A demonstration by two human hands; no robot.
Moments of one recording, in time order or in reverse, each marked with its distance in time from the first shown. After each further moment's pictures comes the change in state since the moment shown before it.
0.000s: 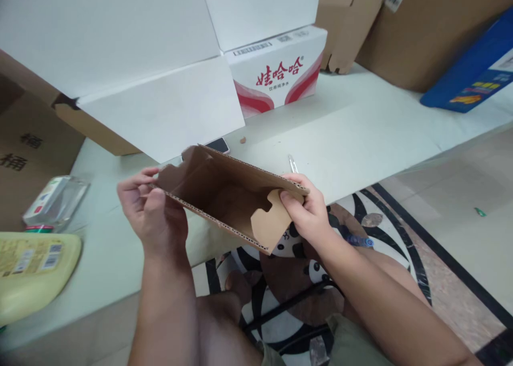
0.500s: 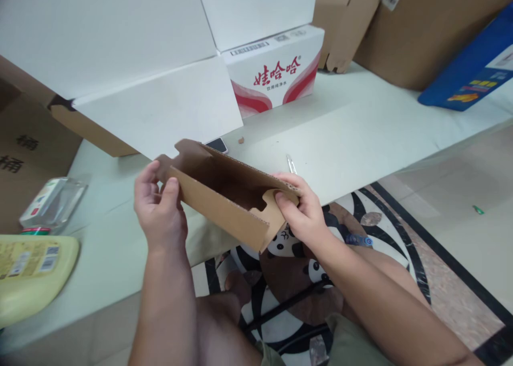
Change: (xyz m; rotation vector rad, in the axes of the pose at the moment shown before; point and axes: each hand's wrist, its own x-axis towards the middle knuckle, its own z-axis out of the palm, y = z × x) left_hand 0.000 -0.014 -0.003 0.221 0.011 -0.095; right_hand -0.003 0.004 0.001 0.035 -0.021 -0.081
